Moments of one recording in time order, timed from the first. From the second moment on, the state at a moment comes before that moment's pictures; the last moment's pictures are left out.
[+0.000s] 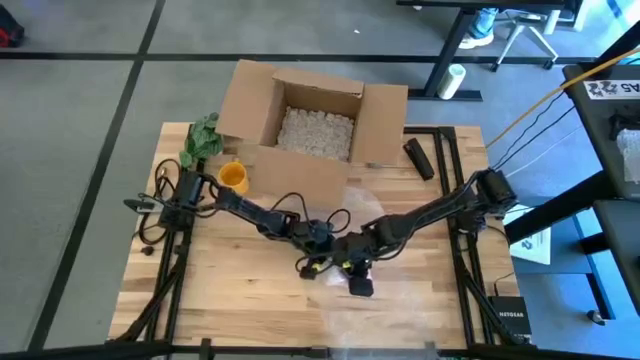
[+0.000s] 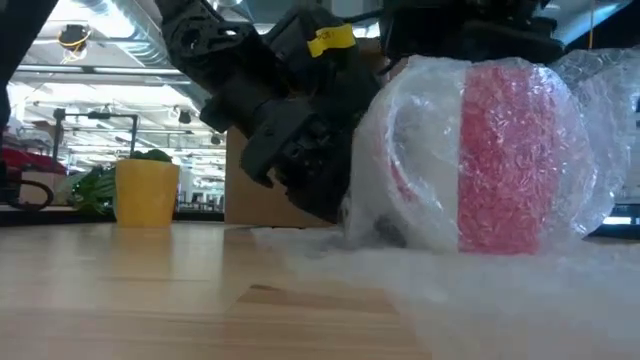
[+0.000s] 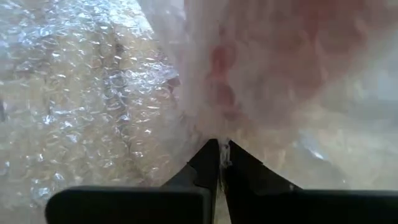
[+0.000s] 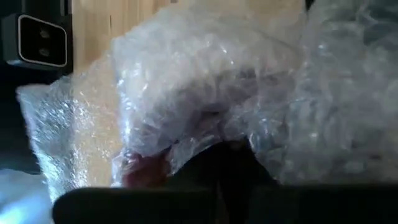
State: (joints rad) left arm -0.13 2.07 1.10 0.25 0.18 0.06; right arm 0.33 1.80 1.20 -0.52 -0.25 0.42
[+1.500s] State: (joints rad) left arm -0.12 2.07 1.10 0.19 0.23 0.07; right arm 0.35 1.81 1.32 -0.67 -0.21 0.38
